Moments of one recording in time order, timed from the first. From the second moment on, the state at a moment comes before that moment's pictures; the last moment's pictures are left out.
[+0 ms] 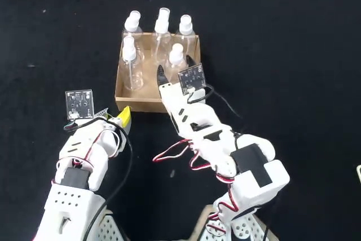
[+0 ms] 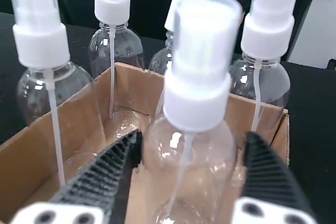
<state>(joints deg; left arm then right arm) 3.3 -78.3 91.3 25.5 12.3 -21.6 8.6 62.5 -48.5 1.4</state>
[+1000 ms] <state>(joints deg) 3.3 -78.3 91.3 25.5 12.3 -22.5 -8.7 74.2 -48.5 1.4</state>
